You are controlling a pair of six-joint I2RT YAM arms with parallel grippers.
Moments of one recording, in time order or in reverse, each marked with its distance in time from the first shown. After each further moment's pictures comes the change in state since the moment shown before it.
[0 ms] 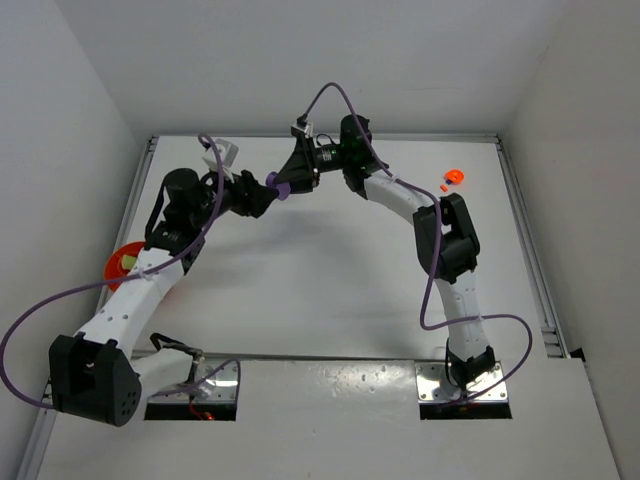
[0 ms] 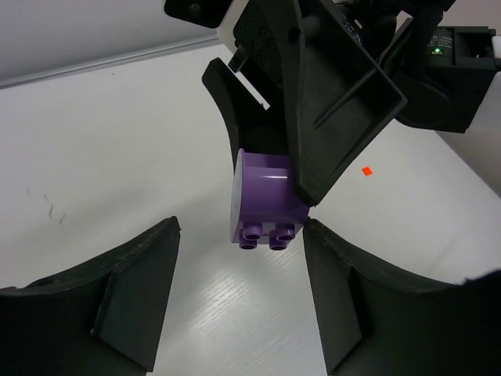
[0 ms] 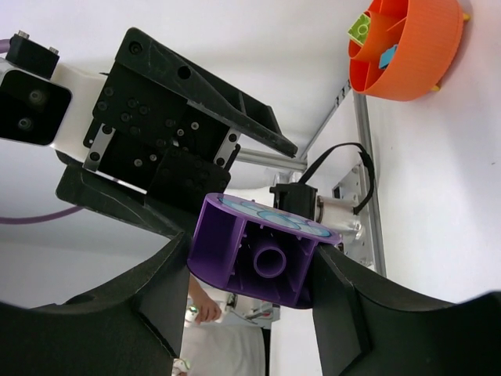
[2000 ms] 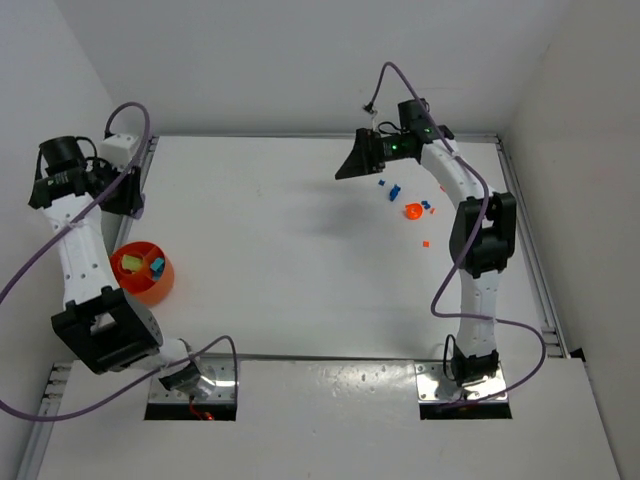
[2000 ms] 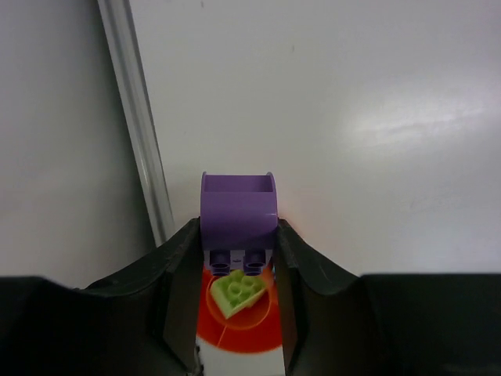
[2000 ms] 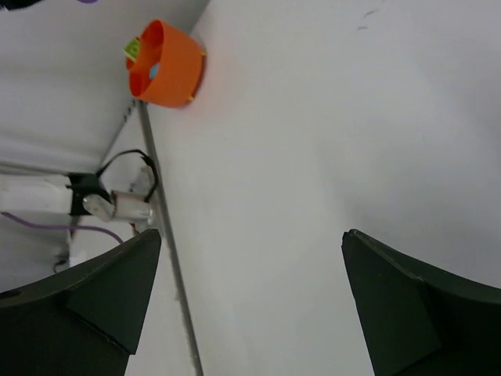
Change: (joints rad) left arm 0.653 0.267 0.626 -1.016 -0.116 0.741; right arm -0.300 -0.077 0.155 -1.093 0.204 -1.252
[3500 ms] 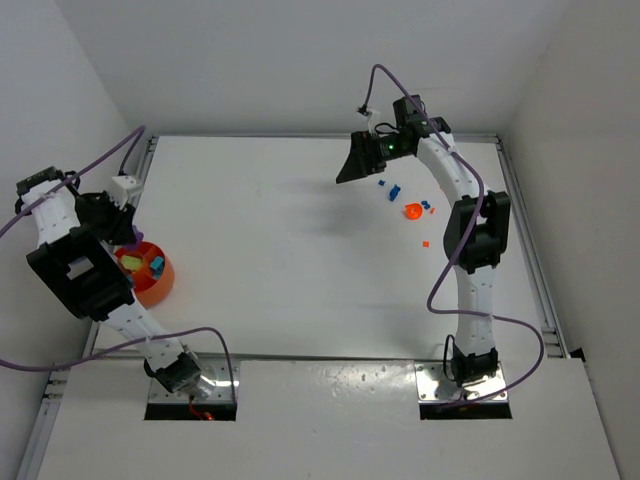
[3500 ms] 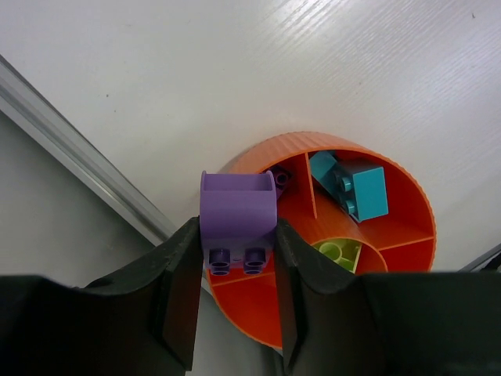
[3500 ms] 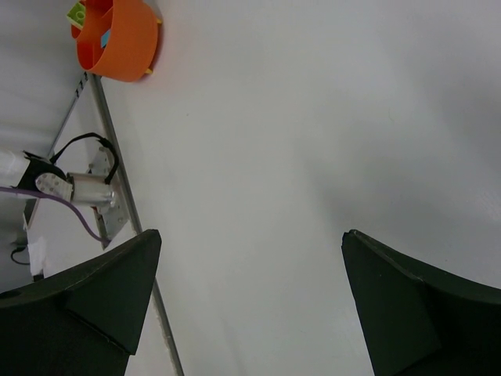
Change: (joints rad) left arm 0.245 0.434 0.122 -0.364 0.194 0.810; right arm 0.020 0.066 0.160 -0.270 0.118 -0.216
